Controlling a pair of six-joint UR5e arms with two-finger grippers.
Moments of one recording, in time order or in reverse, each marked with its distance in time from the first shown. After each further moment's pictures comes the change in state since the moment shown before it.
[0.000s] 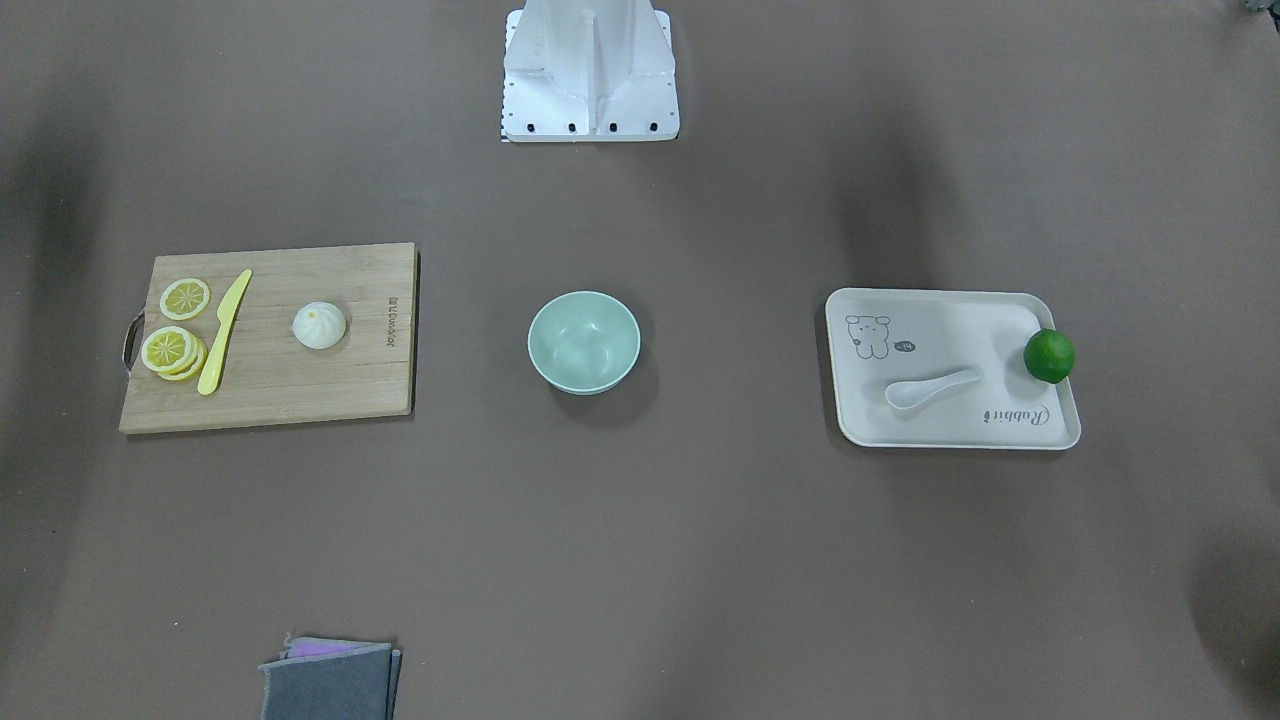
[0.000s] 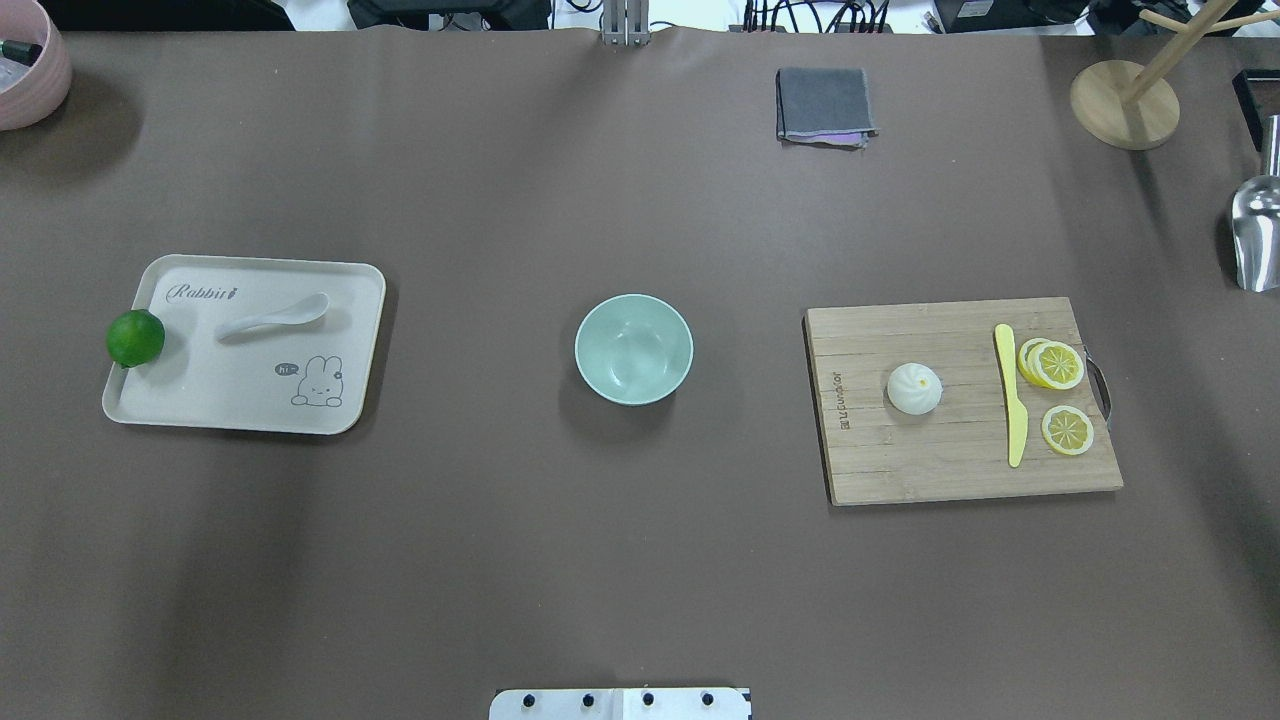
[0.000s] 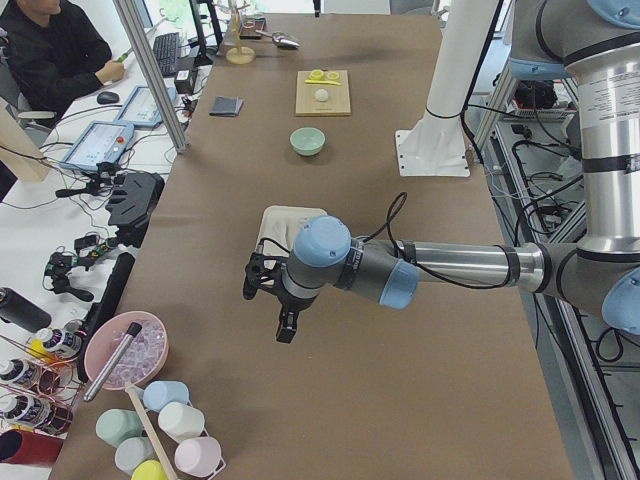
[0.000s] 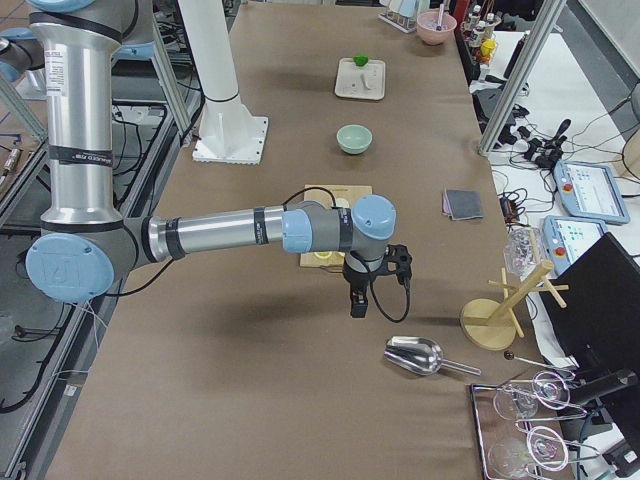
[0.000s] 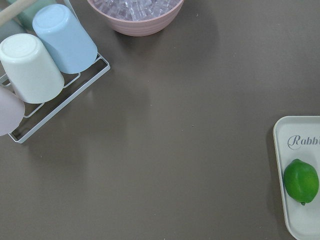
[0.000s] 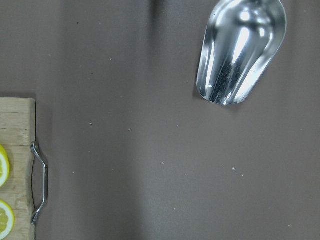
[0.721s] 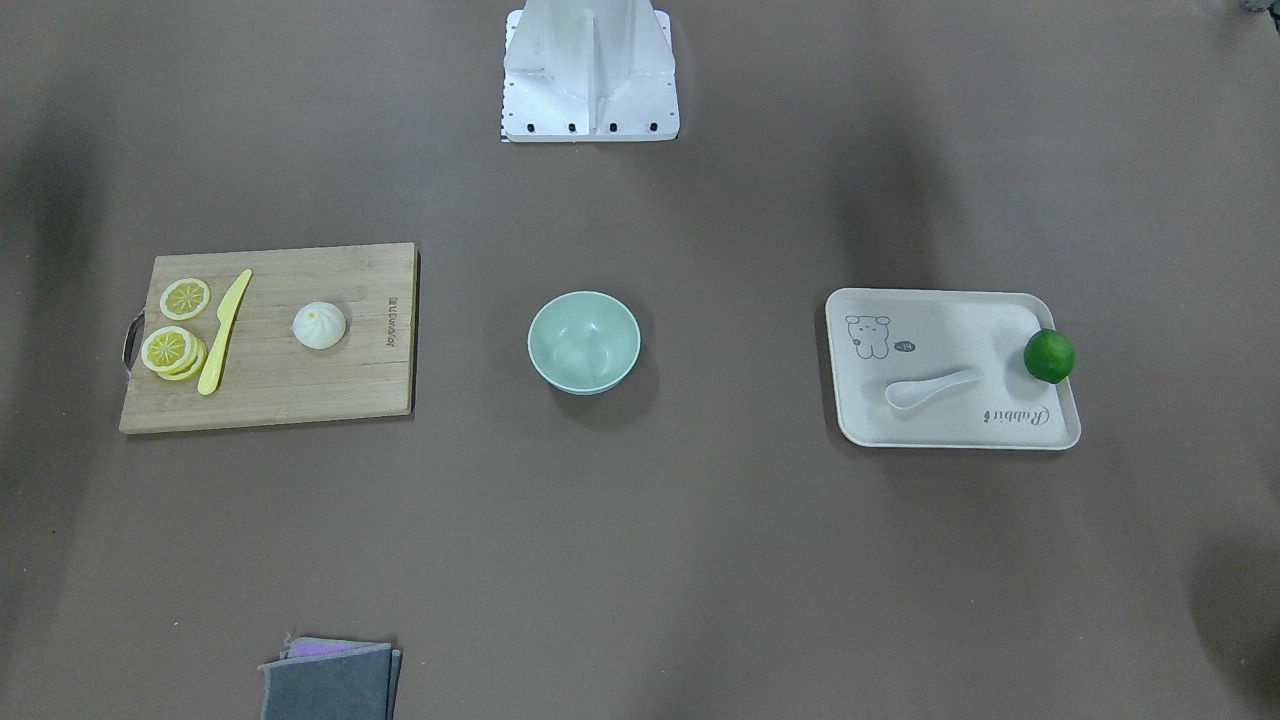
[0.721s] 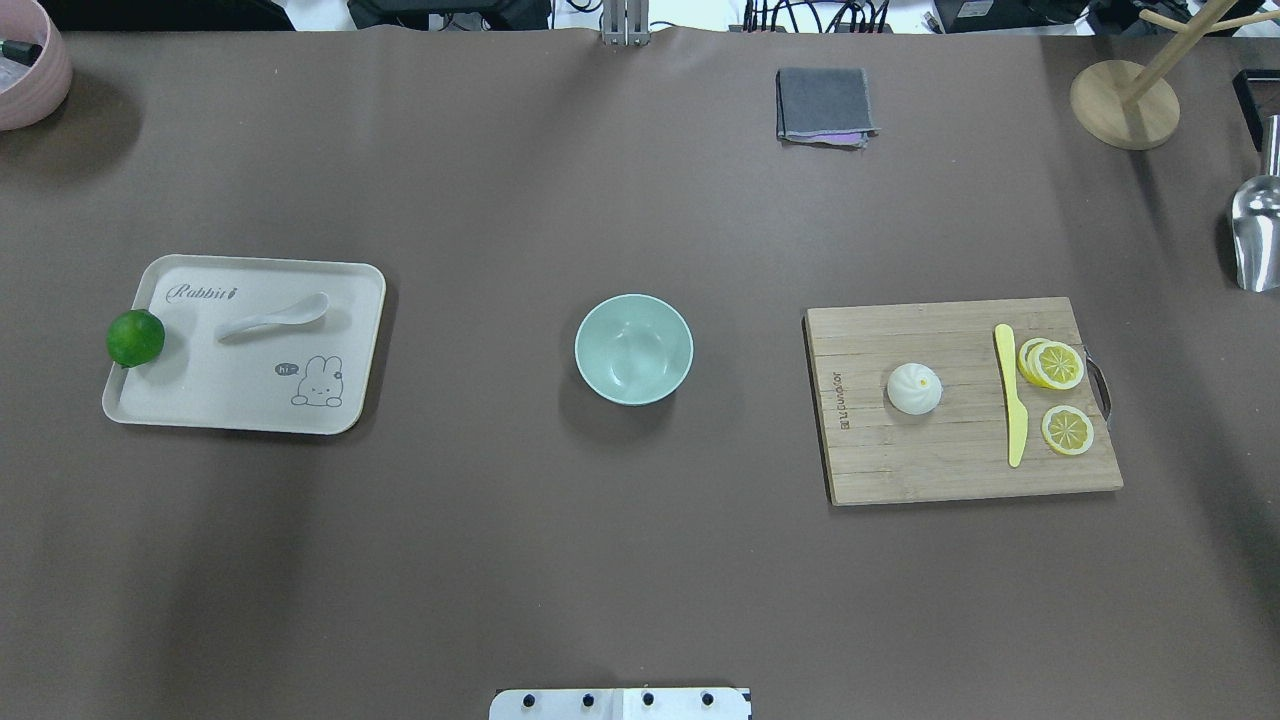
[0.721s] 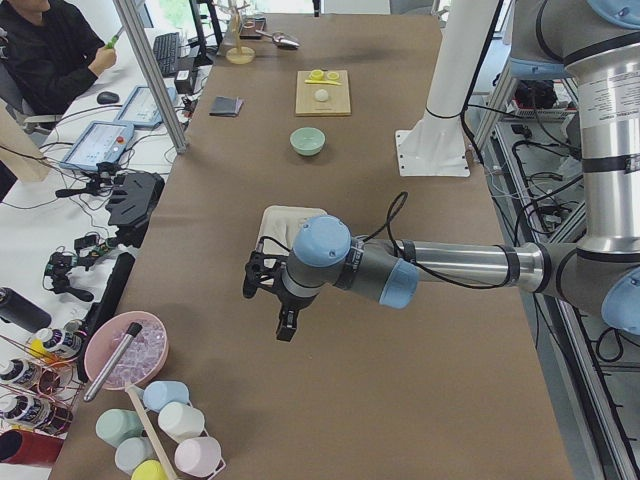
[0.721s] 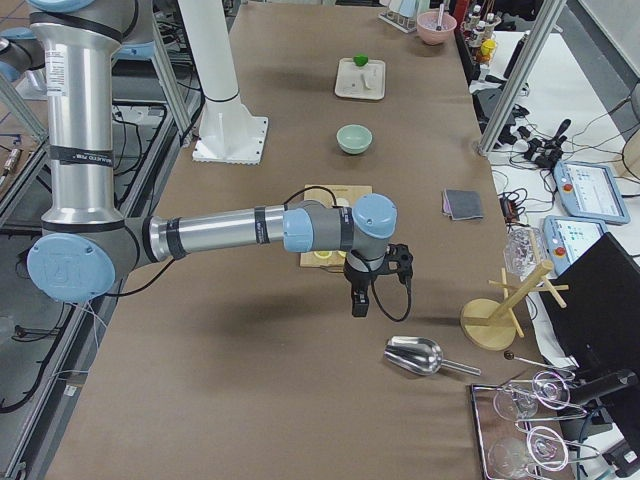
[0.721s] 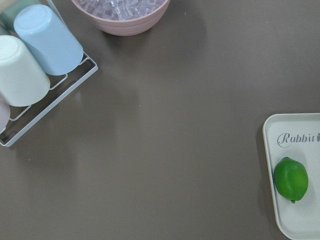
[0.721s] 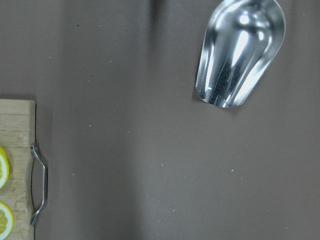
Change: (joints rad) left arm -0.003 0.000 0.000 0.000 -0.013 0.000; right arm 0.000 0.005 0.000 0.000 -0.006 -0.002
